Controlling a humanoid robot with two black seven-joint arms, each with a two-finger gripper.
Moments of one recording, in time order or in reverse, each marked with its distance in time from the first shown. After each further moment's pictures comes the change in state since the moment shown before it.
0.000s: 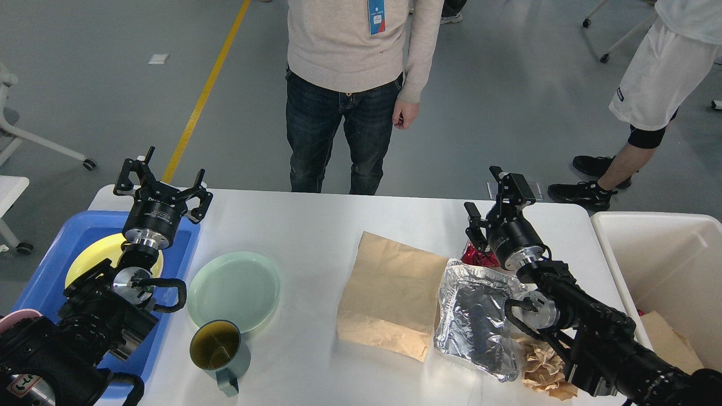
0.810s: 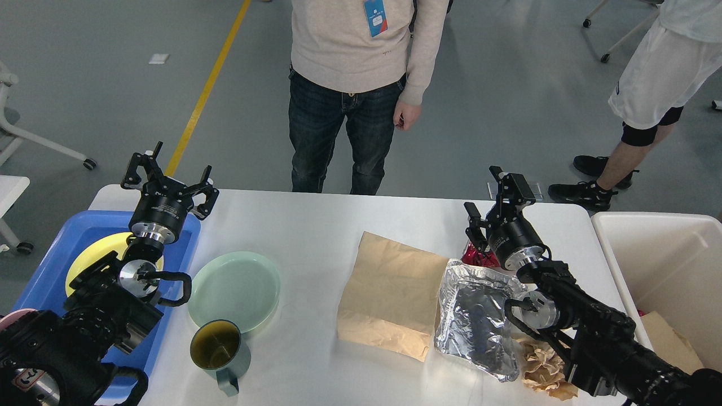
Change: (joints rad) left arm -0.045 -0.011 0.052 -0.004 0.015 0.087 0.023; right arm 0.000 0.000 0.000 0.000 0.000 0.000 0.000
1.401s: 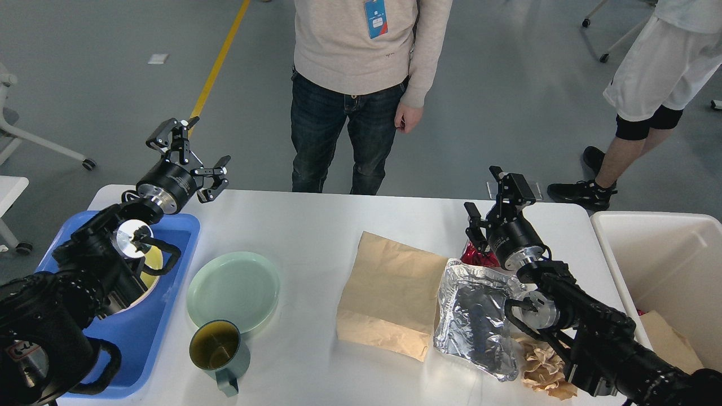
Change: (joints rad) left arm -0.118 0.052 0.326 0.007 0.010 0.058 0.092; right arm 0.000 0.000 0.000 0.000 0.000 0.000 0.000
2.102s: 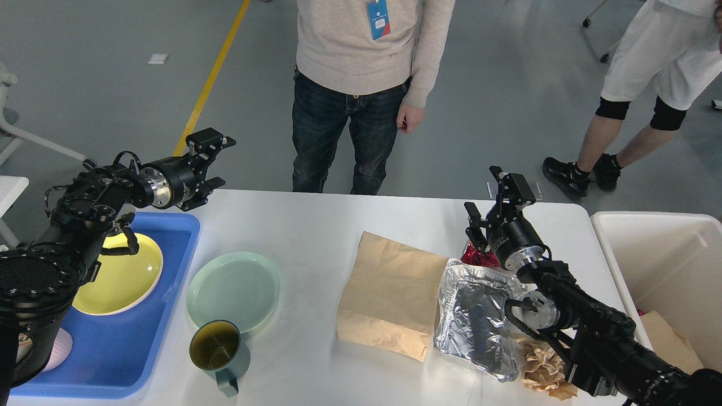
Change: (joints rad) left arm -0.100 0.048 0.979 -0.004 0.203 -0.002 0.005; right arm 0.000 0.000 0.000 0.000 0.000 0.000 0.000
